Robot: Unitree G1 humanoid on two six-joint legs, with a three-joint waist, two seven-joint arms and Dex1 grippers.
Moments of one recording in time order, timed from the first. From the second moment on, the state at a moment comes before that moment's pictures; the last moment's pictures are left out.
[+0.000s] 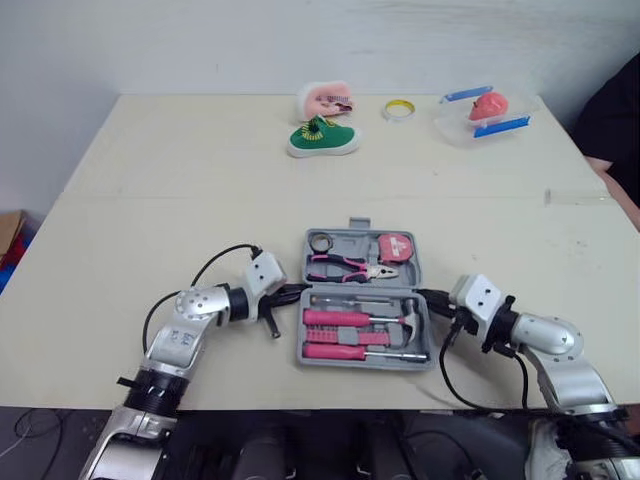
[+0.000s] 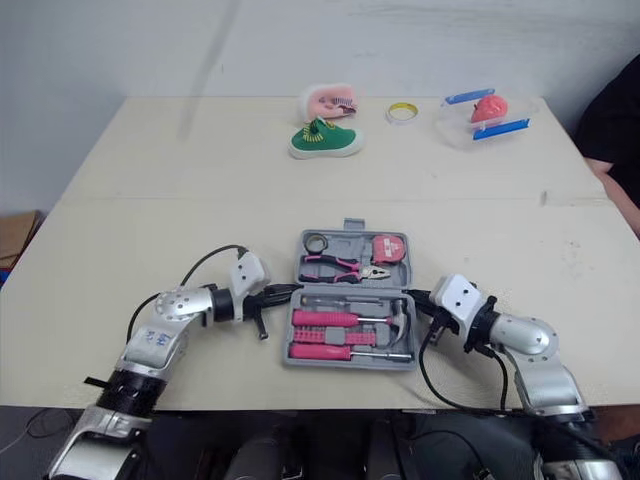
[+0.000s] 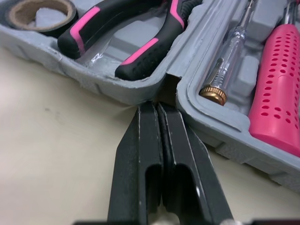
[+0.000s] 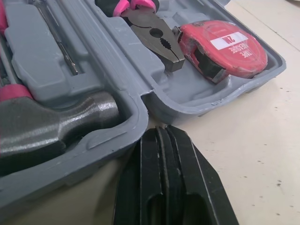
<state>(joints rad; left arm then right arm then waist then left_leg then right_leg) -0.34 0.46 -0.15 0.04 -0.16 0.28 -0.86 -0.12 -0.62 -0.01 0.04 0.13 -0.06 0.89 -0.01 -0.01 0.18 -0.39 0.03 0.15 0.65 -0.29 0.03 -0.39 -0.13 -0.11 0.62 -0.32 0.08</state>
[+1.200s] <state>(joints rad) -0.51 0.59 0.10 -0.21 -0.47 1.06 -0.65 -0.34 -0.82 -0.33 -0.37 0.78 1.29 0.60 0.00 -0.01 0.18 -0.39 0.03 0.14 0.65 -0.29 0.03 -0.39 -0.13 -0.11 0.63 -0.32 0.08</state>
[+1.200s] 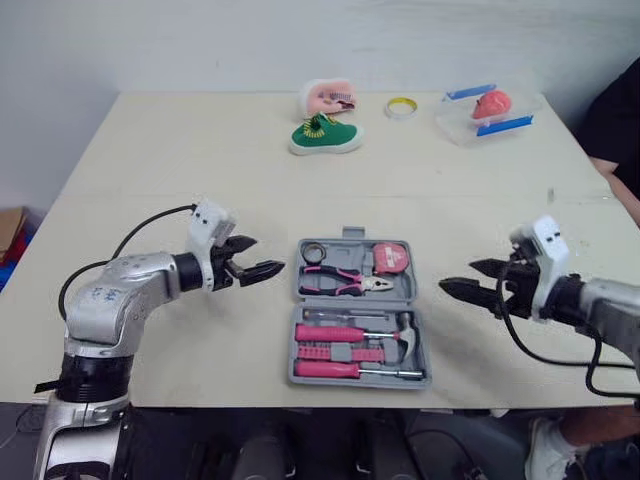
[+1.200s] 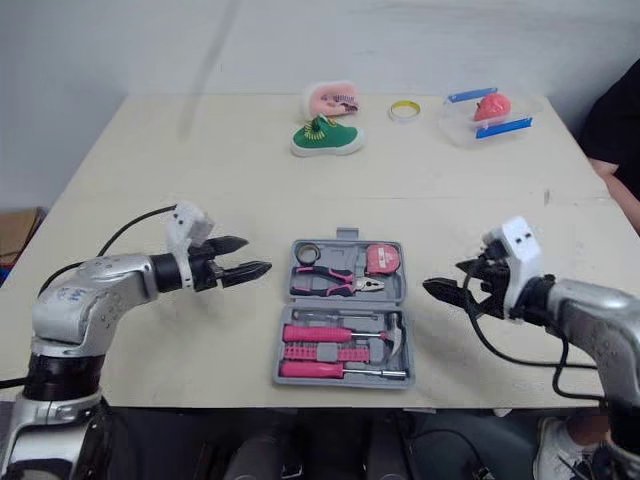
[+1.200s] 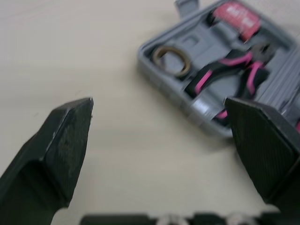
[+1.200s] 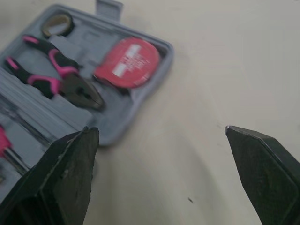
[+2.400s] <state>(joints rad) -0.68 0.34 -0.06 -0.19 -0.34 1.39 -0.24 -0.71 -0.60 -0.16 -0.02 0.96 1.61 -0.15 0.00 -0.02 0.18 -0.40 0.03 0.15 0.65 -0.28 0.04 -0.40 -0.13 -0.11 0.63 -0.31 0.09</state>
